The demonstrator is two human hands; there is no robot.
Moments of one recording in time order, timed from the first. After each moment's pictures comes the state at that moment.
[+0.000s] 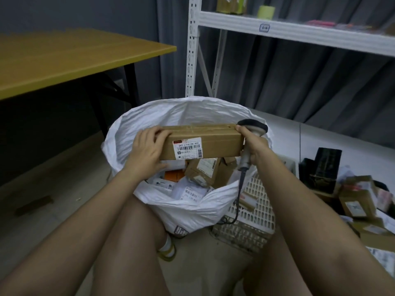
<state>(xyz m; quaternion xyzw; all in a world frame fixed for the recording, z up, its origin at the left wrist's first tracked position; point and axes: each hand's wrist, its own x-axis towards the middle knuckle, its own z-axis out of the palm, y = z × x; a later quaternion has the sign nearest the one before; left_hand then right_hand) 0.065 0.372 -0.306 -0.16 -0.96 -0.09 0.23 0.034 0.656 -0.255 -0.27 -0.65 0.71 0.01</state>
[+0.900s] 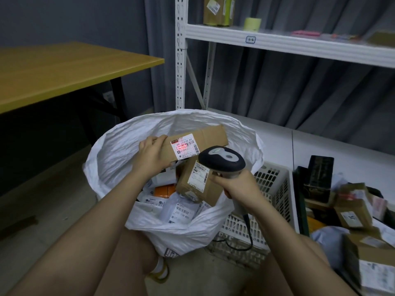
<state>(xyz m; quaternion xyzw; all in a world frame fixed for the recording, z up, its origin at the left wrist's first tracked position) 0.003 0.412 -0.299 -0.04 -0.96 -0.26 0.11 0.096 0.652 -0.276 -0.01 -0.82 0.58 0.00</state>
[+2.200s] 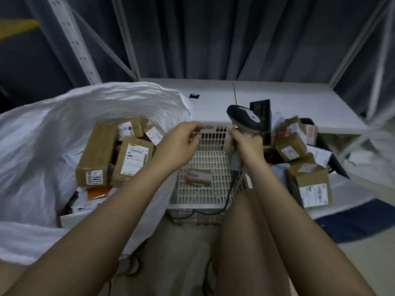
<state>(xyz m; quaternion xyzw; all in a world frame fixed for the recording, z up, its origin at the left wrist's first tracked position) 0.033 0.650 -0.297 -0.34 -0.87 -0.34 0.05 0.083 0.828 -0.326 -0.28 -0.65 0.68 0.19</state>
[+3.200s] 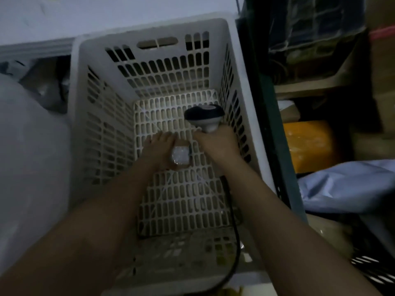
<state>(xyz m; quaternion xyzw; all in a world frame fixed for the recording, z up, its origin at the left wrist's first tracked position) -0.184 0.783 -0.744 -0.32 -0.90 0.06 -0.28 -0.082 0.934 -0.650 -0.38 -0.70 0.61 -0.04</state>
